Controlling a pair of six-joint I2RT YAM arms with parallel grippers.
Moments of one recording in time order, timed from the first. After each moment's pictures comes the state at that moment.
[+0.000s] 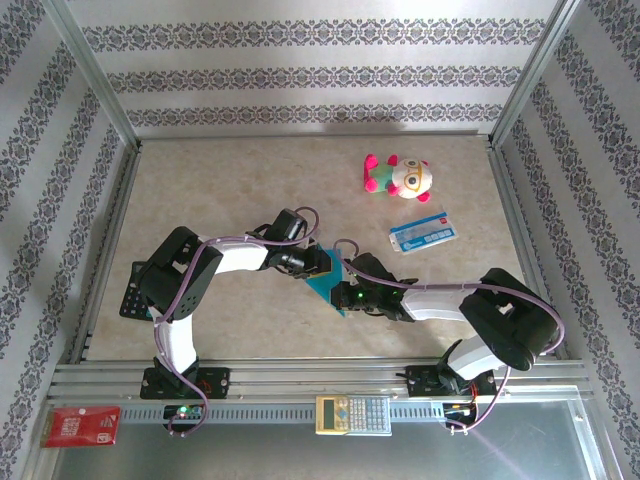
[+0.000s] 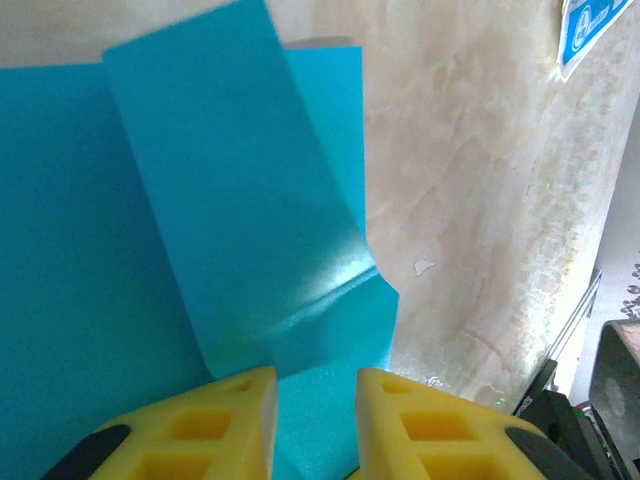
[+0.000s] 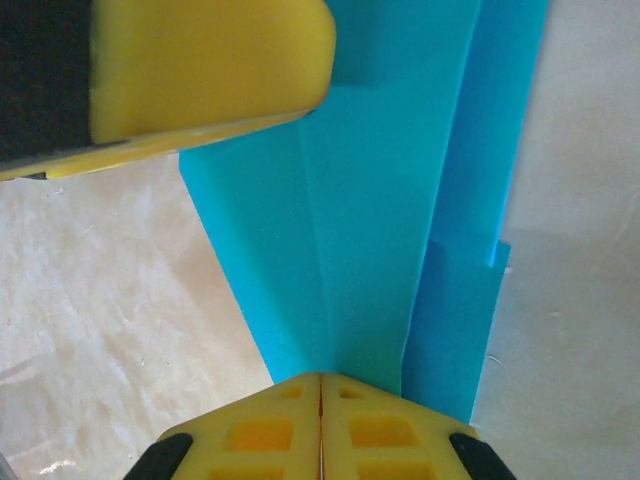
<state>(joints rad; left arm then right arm) -0.58 1.89 0.98 -0.05 0.60 -0.78 0.77 1.48 0.47 0.16 -0.24 0.82</state>
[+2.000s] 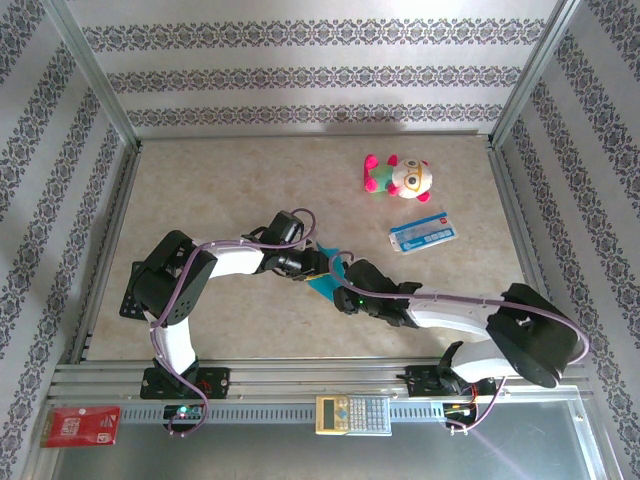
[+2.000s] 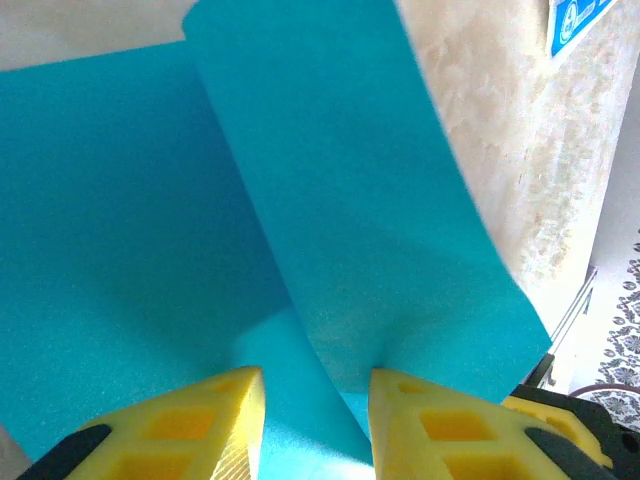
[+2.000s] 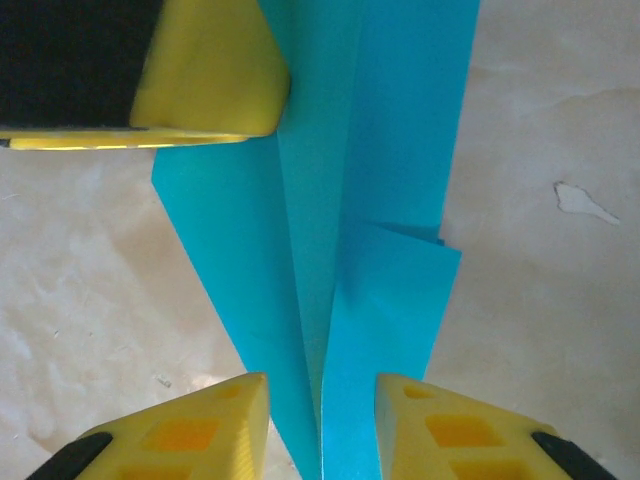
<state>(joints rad) -0.58 1.84 0.93 -0.02 0.59 -0.79 0.88 1.37 0.51 -0.06 0.04 0.63</state>
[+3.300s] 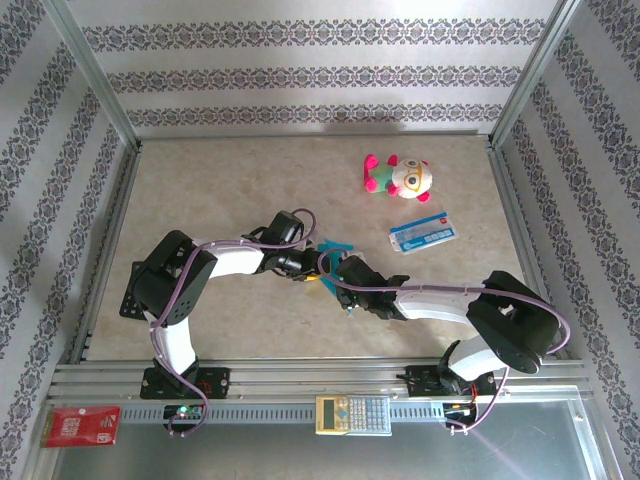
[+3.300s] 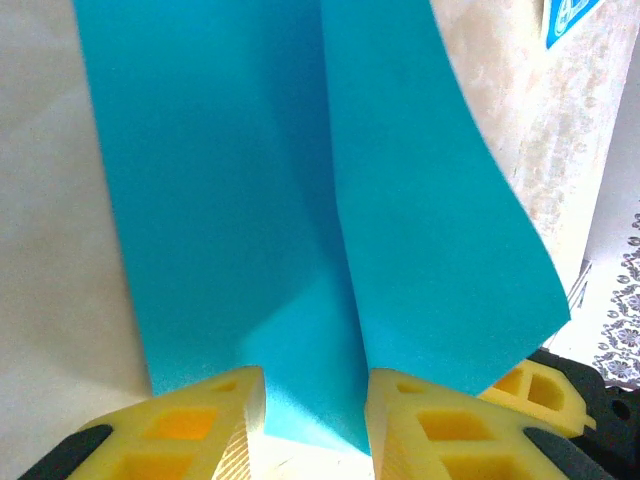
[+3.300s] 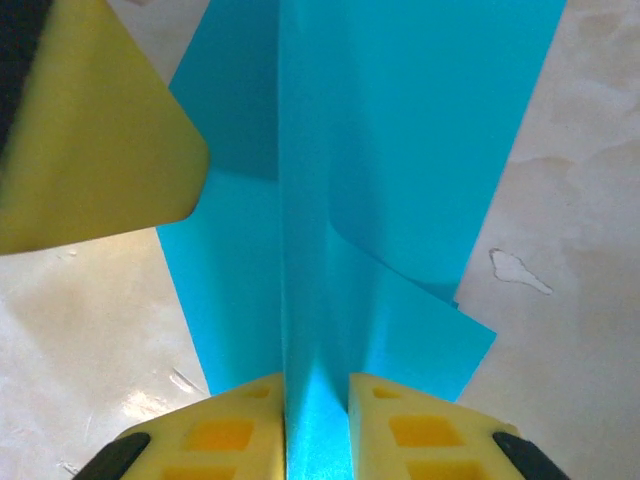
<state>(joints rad) -0.58 1.84 0.93 -0.02 0.61 -0.79 0.88 1.47 0.58 -0.10 0.17 0.59</state>
